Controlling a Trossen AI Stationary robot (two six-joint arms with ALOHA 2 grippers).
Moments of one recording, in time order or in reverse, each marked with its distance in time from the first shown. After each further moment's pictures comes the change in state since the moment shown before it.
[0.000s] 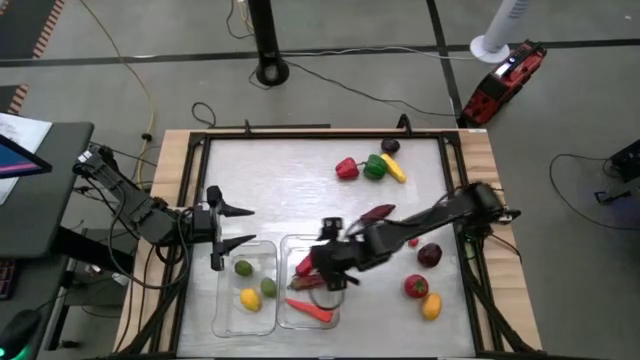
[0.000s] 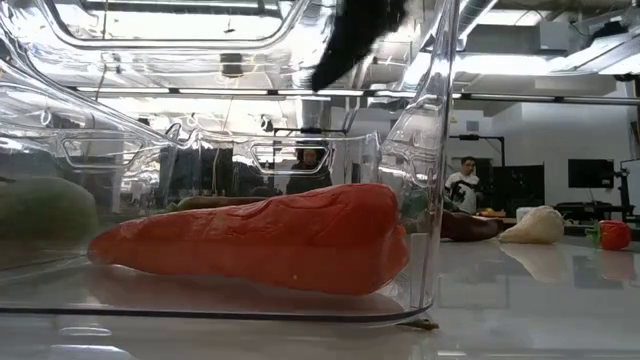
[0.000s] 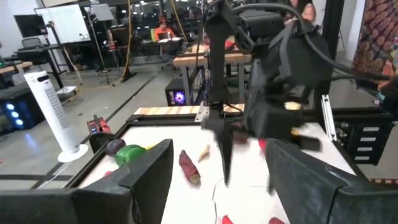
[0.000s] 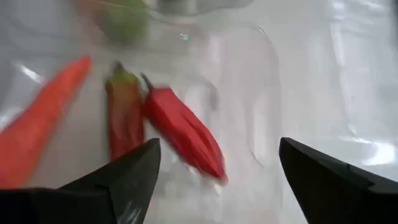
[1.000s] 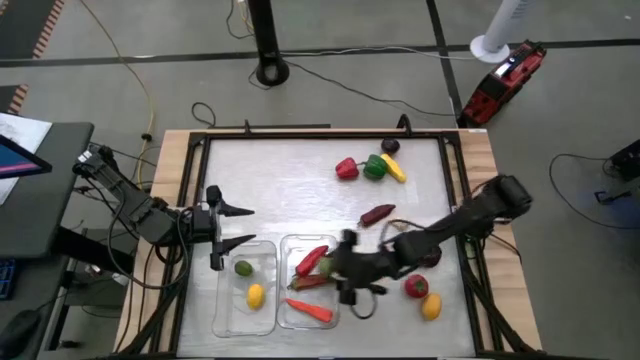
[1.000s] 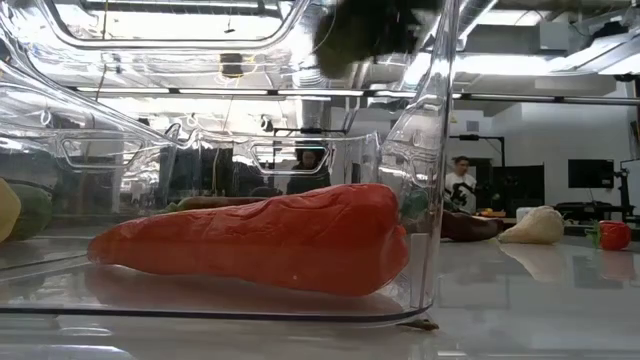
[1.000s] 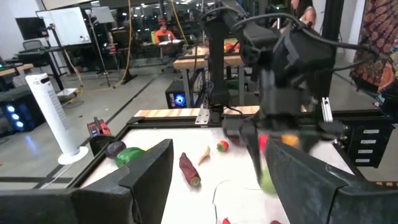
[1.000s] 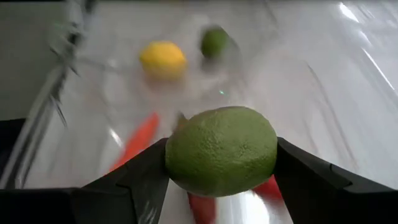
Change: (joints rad) left arm 0.000 0.000 0.000 0.014 -0.001 0.012; right arm 0.074 -0.131 -0.304 0.507 -0.026 0.163
